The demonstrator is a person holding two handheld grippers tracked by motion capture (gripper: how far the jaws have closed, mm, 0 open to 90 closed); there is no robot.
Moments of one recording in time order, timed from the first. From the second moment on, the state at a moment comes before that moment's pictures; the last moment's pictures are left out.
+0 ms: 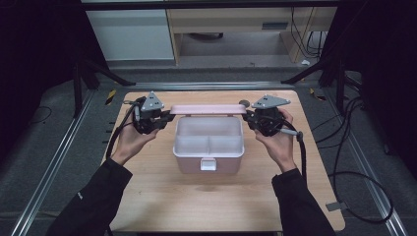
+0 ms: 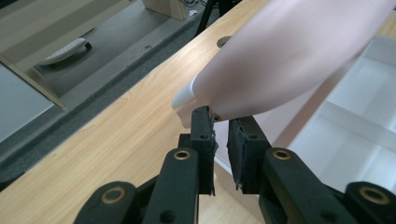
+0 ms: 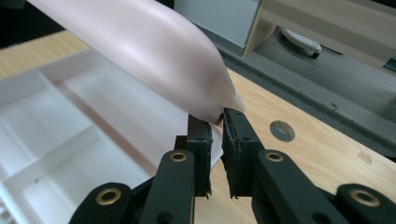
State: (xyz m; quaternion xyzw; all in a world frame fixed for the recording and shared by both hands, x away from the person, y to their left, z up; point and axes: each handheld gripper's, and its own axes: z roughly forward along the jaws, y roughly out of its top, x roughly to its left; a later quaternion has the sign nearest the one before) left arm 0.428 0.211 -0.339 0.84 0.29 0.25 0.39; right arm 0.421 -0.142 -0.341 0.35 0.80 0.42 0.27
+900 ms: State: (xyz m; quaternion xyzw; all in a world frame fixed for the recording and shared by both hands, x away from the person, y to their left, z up) left arm 0.391 0.226 -0.404 0.83 0.34 0.23 0.37; right arm 0.387 -0.162 -0.399 0.36 0.82 0.38 0.24
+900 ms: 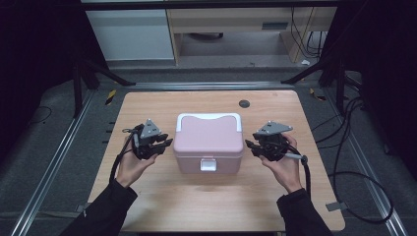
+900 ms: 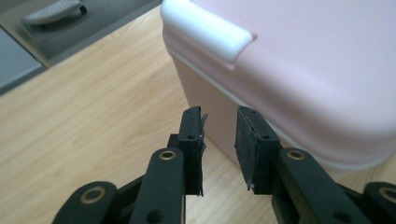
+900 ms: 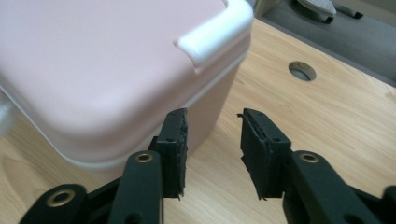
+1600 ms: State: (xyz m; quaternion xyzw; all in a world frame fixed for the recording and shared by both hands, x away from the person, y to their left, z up) left arm 0.385 0.295 -0.471 0.80 0.45 0.20 0.33; right arm 0.378 -0.213 -0.439 0.45 0.79 0.34 0.23
